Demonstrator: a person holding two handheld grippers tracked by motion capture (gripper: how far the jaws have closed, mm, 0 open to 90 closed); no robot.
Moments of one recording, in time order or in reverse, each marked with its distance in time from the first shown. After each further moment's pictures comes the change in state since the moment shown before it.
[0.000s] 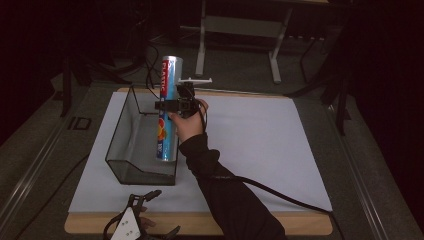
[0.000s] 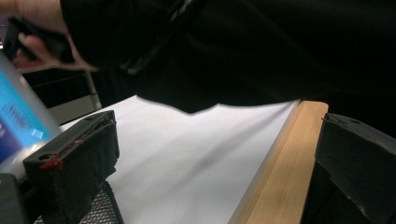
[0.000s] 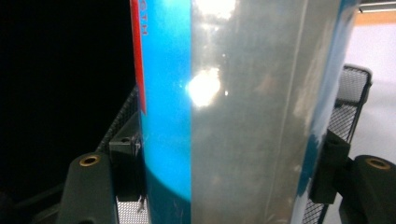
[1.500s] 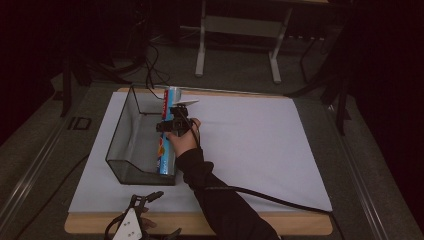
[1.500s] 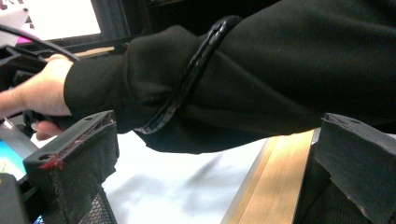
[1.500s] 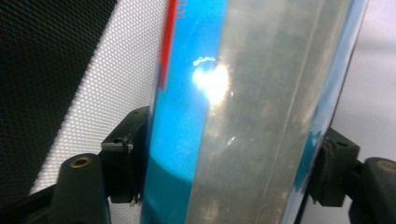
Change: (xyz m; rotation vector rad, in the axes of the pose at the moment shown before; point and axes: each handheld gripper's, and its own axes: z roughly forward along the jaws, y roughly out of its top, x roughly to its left) left arm -0.001 0.000 0.001 0.009 -0.028 0.011; right arm -0.028 -0.049 0.058 0.176 -0.191 0.026
